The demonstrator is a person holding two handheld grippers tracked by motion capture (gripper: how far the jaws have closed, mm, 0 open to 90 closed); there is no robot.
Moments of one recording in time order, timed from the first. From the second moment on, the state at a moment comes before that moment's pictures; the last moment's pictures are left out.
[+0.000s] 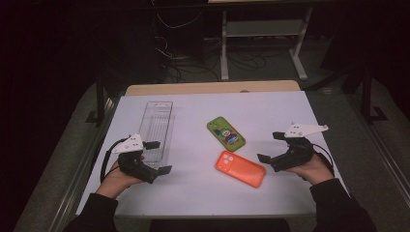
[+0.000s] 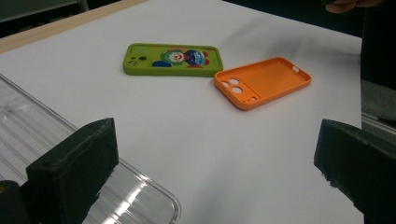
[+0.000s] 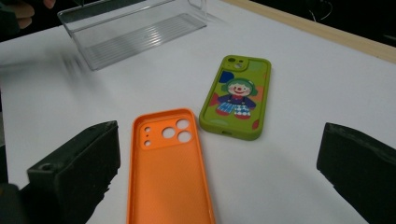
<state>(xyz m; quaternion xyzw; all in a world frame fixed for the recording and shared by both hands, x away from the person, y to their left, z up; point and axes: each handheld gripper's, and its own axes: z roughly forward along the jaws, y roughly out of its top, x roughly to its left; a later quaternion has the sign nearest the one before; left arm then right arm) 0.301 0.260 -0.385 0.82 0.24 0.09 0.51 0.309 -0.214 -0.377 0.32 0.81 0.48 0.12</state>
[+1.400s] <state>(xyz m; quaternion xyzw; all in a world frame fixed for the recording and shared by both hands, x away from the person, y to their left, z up) 0.302 0.257 -0.385 0.82 0.25 0.09 0.51 0.369 -0.187 -0.353 0.30 0.80 0.50 0.12</state>
